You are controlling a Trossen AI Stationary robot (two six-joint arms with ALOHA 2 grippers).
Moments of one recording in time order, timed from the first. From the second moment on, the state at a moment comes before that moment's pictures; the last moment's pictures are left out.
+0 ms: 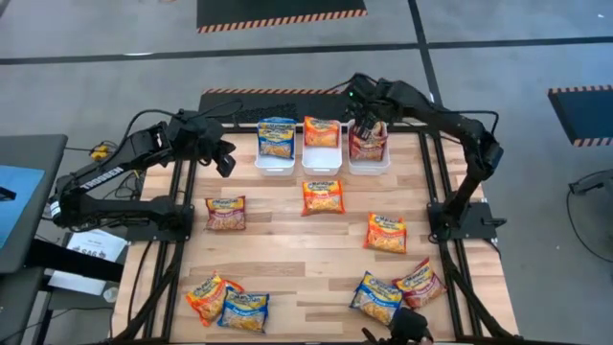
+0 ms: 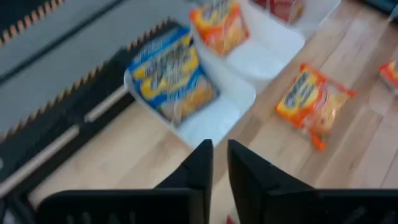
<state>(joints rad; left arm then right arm) 0.48 0.94 1.11 -0.84 -0.19 -0.18 -0.61 1.71 1.70 -1.10 0.47 -0.19</state>
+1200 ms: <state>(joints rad) 0.31 0.94 1.11 -0.97 0.15 -0.31 0.03 1.70 1.60 -1.57 0.10 0.59</state>
